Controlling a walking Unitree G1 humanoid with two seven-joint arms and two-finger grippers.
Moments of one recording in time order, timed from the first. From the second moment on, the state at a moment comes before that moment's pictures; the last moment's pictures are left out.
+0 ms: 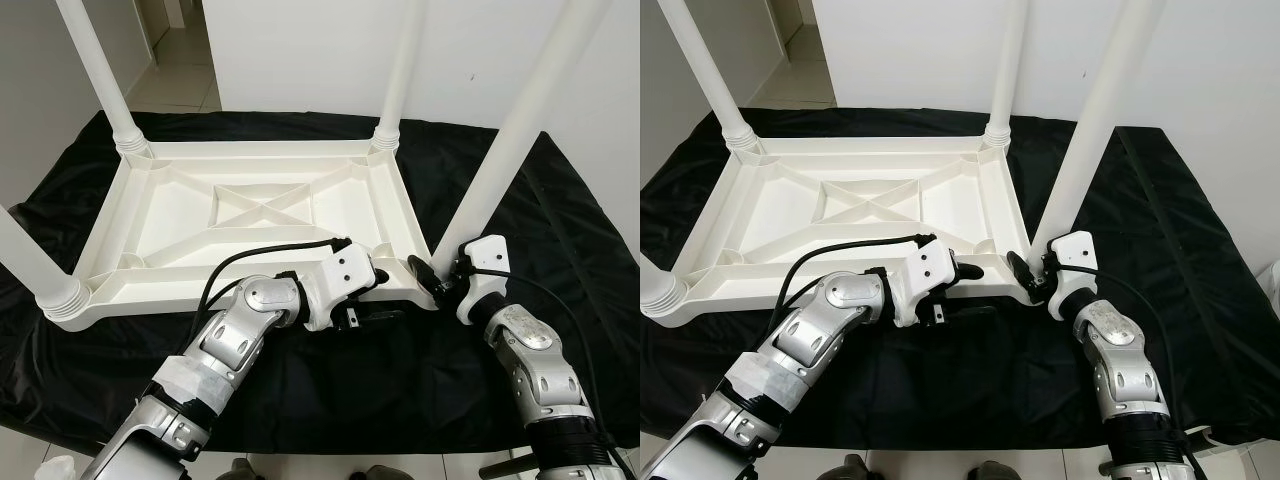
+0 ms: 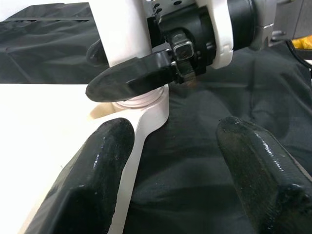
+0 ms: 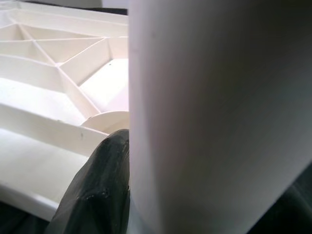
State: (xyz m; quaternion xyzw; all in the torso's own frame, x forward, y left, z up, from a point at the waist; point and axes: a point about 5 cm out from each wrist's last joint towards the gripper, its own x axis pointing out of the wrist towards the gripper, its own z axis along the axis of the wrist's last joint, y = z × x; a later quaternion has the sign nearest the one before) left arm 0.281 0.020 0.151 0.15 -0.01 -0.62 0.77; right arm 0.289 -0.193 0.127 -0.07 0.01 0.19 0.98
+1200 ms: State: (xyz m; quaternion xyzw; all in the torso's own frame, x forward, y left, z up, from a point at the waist) left arm 0.280 0.015 0.151 0.15 -0.01 -0.62 0.77; right arm 0.280 -0.155 0.133 0.02 -0.01 -0.14 0.99
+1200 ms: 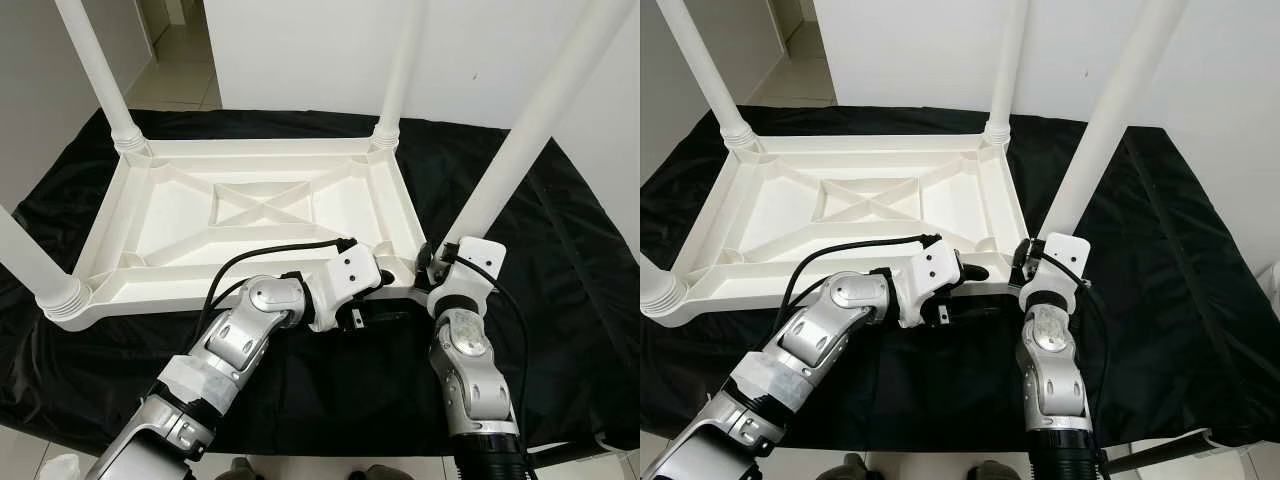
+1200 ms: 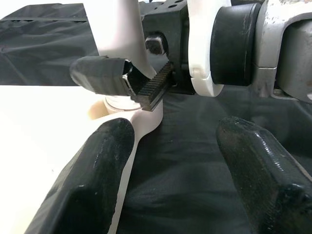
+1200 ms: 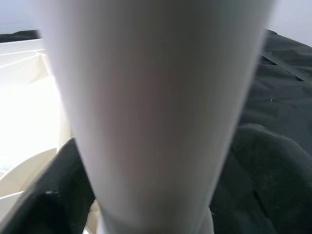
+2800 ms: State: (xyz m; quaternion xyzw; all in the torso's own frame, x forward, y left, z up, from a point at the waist) left arm 0.285 0.009 0.161 0.15 -0.02 -0.62 0.77; right arm 0.292 -0.193 0.130 -0.05 0.00 0.15 0.99
